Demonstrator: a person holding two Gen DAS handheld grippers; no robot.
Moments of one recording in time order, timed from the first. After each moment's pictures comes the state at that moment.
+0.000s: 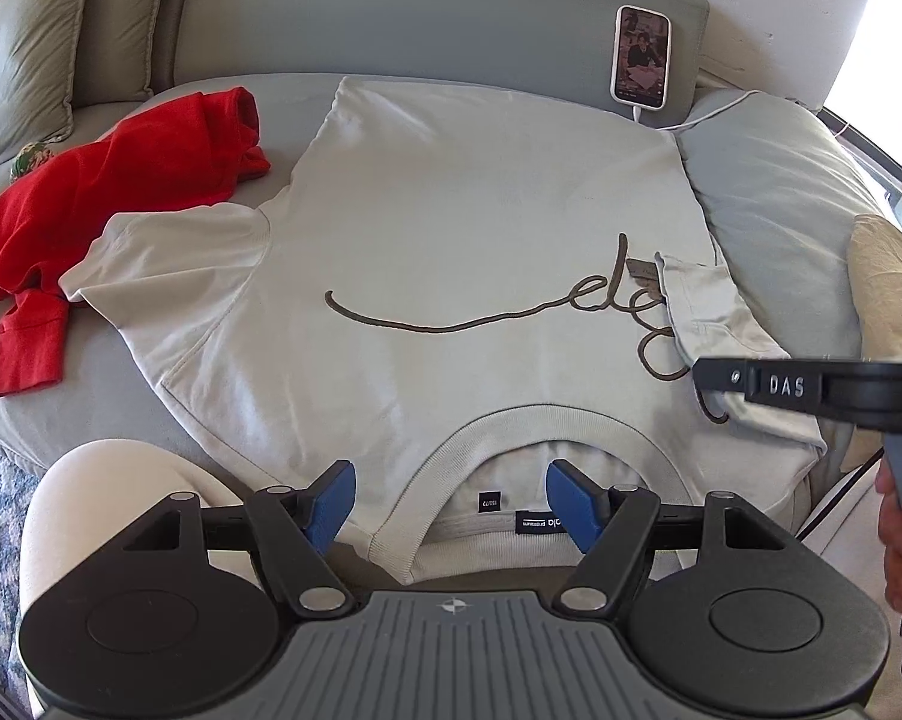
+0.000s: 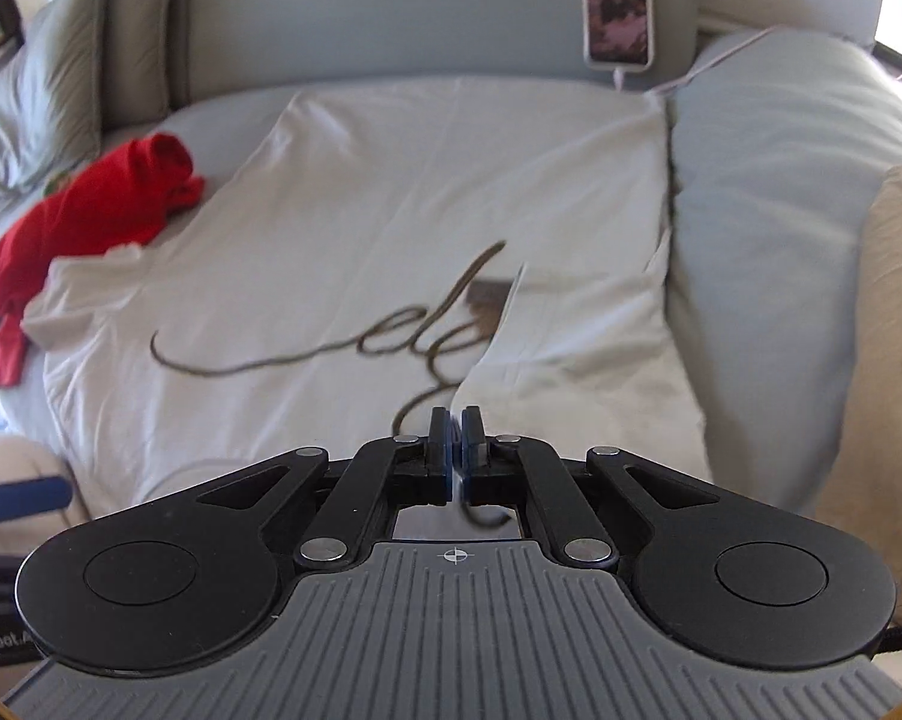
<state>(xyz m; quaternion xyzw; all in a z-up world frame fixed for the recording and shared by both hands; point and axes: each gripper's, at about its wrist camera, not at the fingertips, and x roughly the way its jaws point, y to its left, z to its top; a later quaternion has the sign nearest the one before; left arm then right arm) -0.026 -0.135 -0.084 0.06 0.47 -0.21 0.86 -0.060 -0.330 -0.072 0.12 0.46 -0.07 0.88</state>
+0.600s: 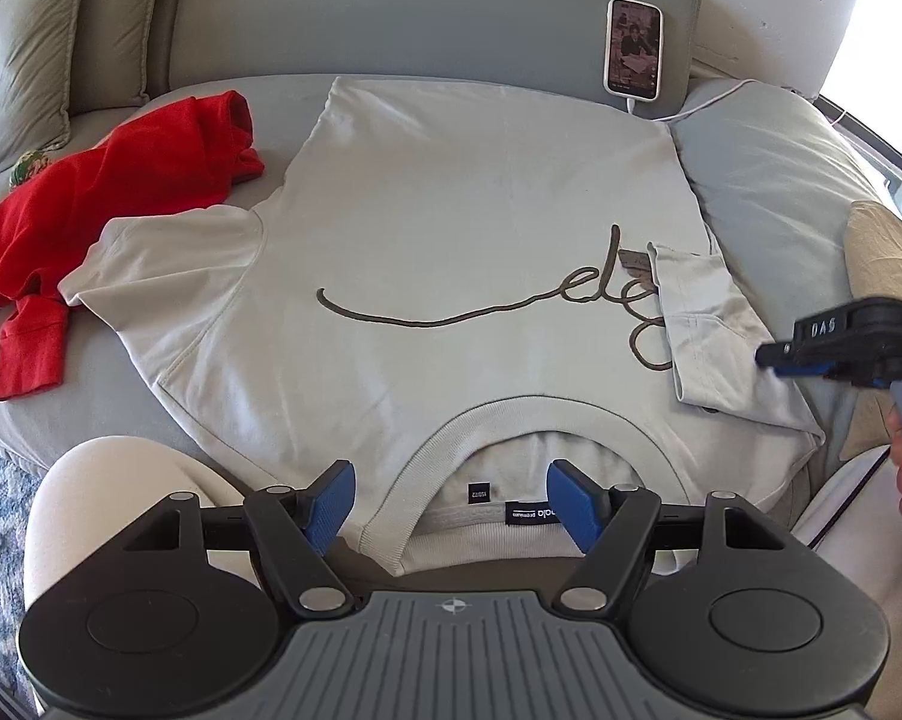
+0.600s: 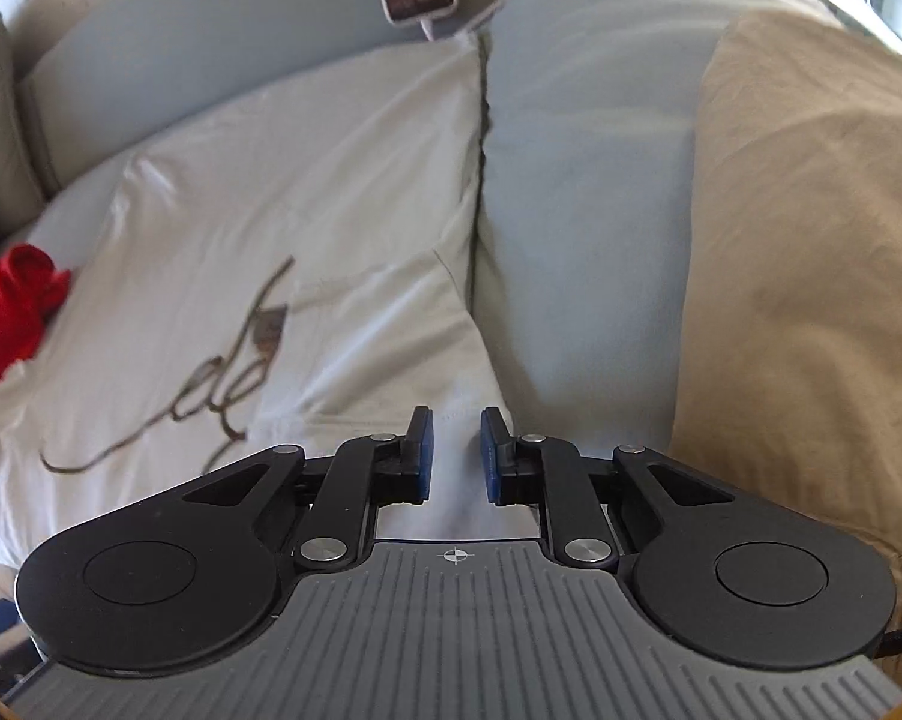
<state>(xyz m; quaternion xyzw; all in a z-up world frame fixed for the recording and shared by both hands) -0.032 -0.138 -0.083 0.07 0.47 -0.21 0.86 -0.073 -0.432 -0.103 0.24 0.47 -0.18 0.83</state>
